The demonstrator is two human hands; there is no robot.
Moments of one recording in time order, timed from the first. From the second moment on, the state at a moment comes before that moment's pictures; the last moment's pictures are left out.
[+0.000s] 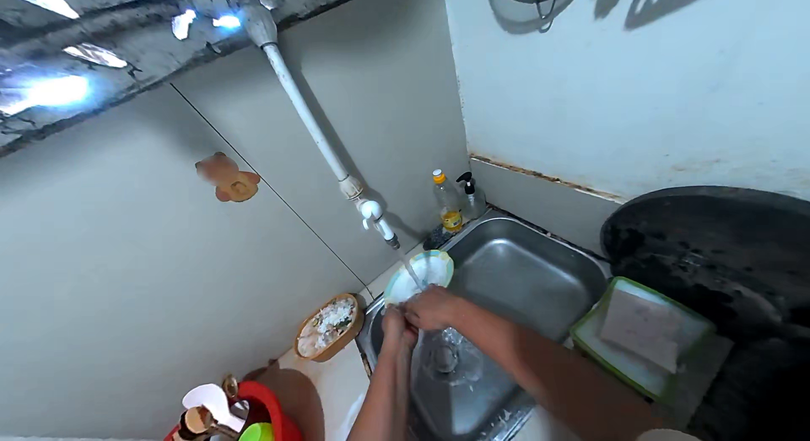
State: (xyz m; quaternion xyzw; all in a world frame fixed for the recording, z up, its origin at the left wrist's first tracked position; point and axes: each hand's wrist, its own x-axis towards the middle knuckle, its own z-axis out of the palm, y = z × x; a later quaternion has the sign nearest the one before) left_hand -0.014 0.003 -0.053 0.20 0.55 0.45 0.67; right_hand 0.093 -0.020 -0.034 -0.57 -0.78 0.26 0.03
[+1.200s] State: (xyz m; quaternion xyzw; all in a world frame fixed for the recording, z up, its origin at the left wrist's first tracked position) left_hand 0.024 0.001 -0.053 0.56 0.49 0.45 0.49; right_hand 0.109 -0.004 0.024 -0.56 -0.21 0.45 0.66
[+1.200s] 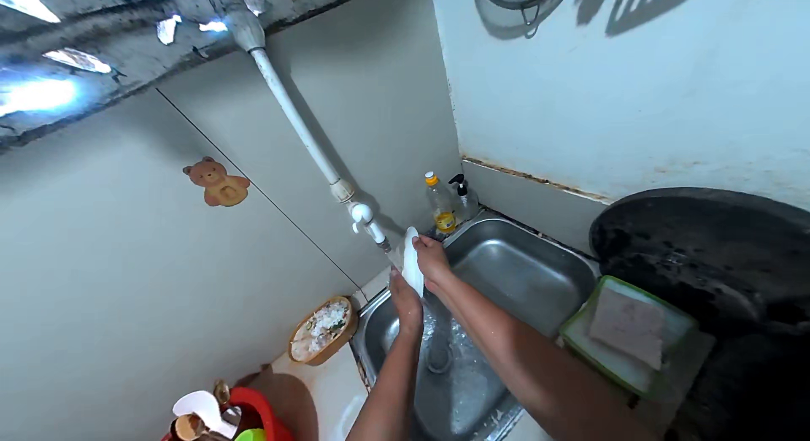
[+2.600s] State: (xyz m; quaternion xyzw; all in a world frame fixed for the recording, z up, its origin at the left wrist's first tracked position) left_hand 0.006 -0.027 -0.043 0.28 0.52 0.47 0.66; right_hand 0.111 -0.027 -0.048 -0.64 -0.73 0.22 0.13
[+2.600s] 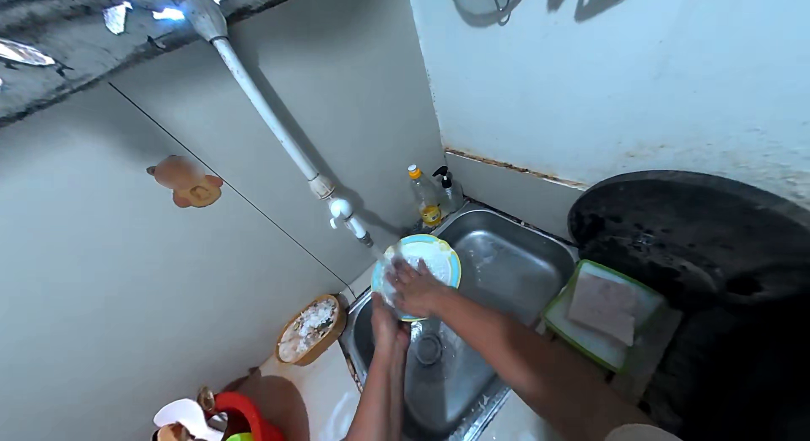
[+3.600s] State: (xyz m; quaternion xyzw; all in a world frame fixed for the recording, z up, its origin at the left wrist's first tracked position) left_hand 0.031 0.033 0.028 0.39 0.45 0.34 0.73; right_hand 0.302 -0.071 0.032 -0.77 -0.45 0.34 0.29
